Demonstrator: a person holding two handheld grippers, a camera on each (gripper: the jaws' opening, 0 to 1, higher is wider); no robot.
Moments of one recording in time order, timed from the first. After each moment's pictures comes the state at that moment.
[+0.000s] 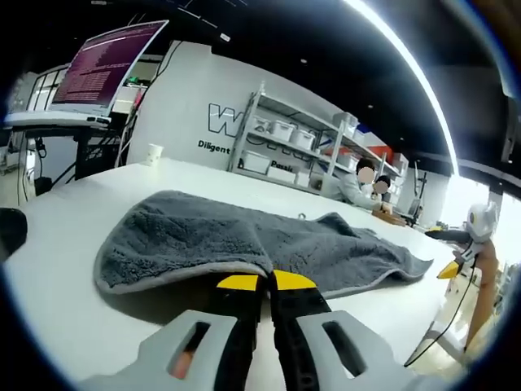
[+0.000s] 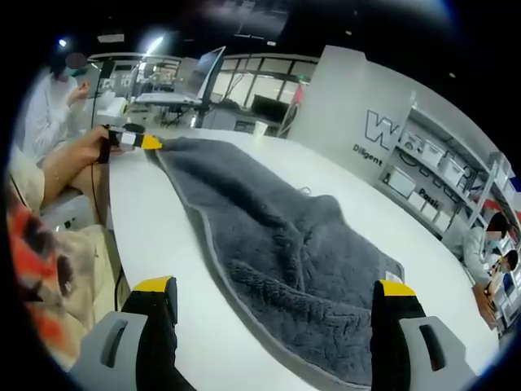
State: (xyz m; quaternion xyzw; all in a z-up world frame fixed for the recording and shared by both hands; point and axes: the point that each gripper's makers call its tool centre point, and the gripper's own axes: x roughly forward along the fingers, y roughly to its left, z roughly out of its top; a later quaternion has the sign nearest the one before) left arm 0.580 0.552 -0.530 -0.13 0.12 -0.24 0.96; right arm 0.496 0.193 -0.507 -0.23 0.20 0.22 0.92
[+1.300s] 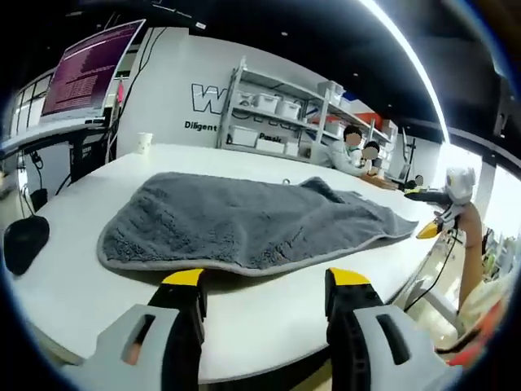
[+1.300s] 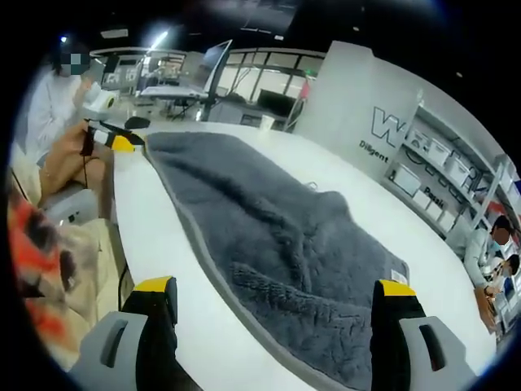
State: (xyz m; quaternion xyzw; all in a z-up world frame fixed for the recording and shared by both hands) left arm 0.521 0.557 -0.534 -0.06 0.17 -0.27 0.95; right arm 0.494 0.200 -0.513 -0.24 0.22 0.23 0.92
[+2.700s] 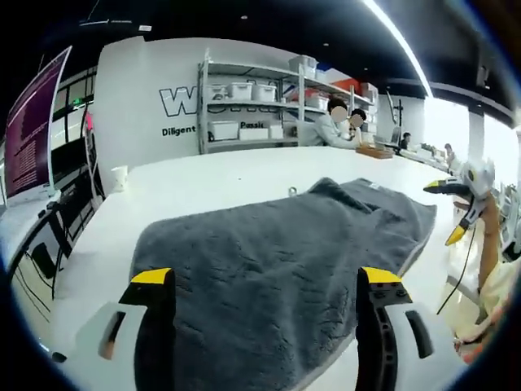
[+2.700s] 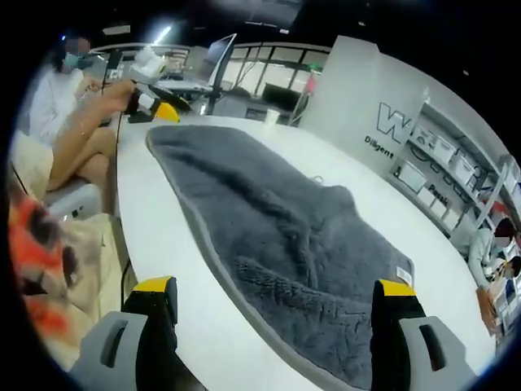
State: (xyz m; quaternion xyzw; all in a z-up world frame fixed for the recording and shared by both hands) left arm 0.634 0.543 -0.493 0.05 0.19 -0.30 0.93; right arm 0.489 0.199 -0.521 -0.24 0.24 0.24 0.91
